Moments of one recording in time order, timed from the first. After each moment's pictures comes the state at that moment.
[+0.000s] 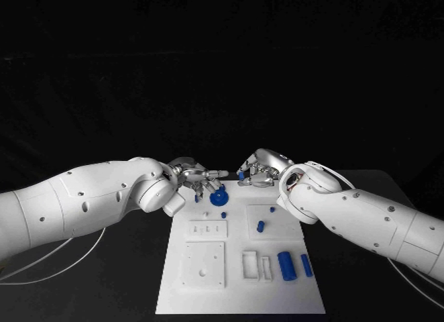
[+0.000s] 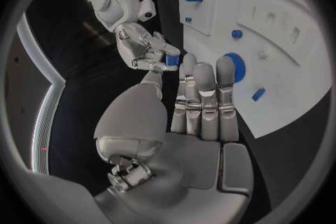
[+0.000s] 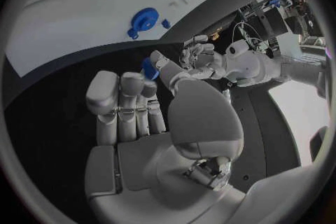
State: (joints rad) left arm 1.46 -0.60 -0.20 1.26 -0.40 -0.15 -0.20; left_hand 1.11 -0.06 -0.02 0.18 0.18 1.23 0.02 0.07 0.54 1.47 -0.04 0.29 0.12 1.33 -0.09 1.01 0.56 0.07 1.04 -0.11 1.04 0.59; right arm 1.15 -0.57 0.18 1.28 -1.45 -0.30 -0.16; right_hand 1.25 -0.04 0.39 -0.22 0.15 1.21 0.07 0.06 0.07 1.25 -0.03 0.99 1.12 1.44 -0.09 0.92 0.89 0.08 1.46 -0.11 0.97 1.31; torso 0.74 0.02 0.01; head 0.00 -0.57
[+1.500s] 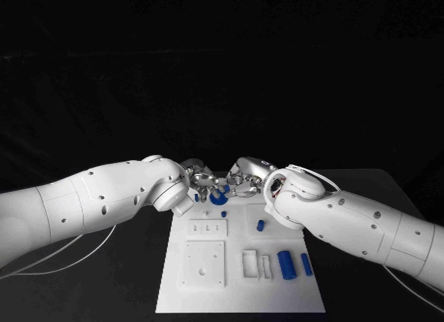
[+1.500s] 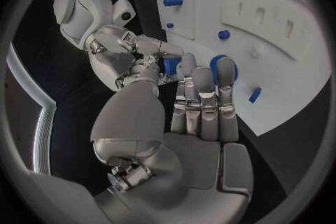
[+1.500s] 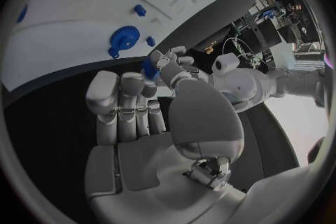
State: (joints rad) left arm 1.46 -0.53 -0.20 1.24 -0.56 -0.18 -0.34; left_hand 1.12 -0.11 0.00 0.18 0.24 1.23 0.01 0.07 0.82 1.46 -0.05 0.32 0.20 1.34 -0.10 1.06 0.55 0.06 1.04 -0.12 1.04 0.62; right arm 1.15 -0.53 0.16 1.34 -1.53 -0.22 -0.23; right_hand 1.25 -0.06 0.39 -0.22 0.15 1.21 0.07 0.06 0.07 1.25 -0.03 0.99 1.12 1.44 -0.09 0.92 0.89 0.08 1.46 -0.11 0.97 1.31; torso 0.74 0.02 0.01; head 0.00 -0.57
